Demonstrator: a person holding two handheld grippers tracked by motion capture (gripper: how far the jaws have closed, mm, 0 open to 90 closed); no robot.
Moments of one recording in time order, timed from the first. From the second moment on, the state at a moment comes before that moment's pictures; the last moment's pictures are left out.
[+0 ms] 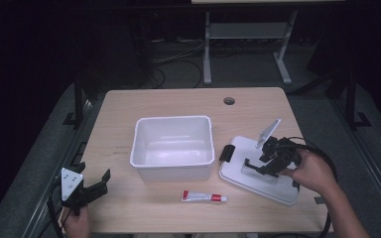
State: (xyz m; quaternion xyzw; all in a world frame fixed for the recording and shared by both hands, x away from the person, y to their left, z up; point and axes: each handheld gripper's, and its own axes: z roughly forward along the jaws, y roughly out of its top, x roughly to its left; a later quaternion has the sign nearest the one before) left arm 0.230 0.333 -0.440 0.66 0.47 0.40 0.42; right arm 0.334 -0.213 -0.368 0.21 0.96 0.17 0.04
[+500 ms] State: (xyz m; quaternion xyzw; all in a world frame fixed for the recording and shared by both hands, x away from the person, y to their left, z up) left arm 0.229 0.334 -0.439 0.66 0.47 0.40 0.42; right arm 0.306 -0.176 -0.370 0.16 0.97 0.18 0.04
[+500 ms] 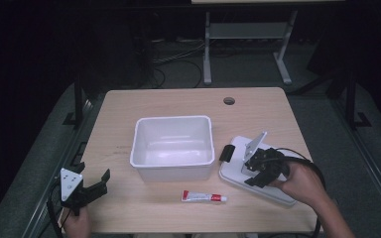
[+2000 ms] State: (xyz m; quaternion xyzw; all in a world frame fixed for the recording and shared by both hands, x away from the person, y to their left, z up) left arm 0.228 0.336 -0.439 0.66 0.47 0.41 0.42; right arm 0.286 -0.092 -0.407 0.07 0.98 0.16 0.00
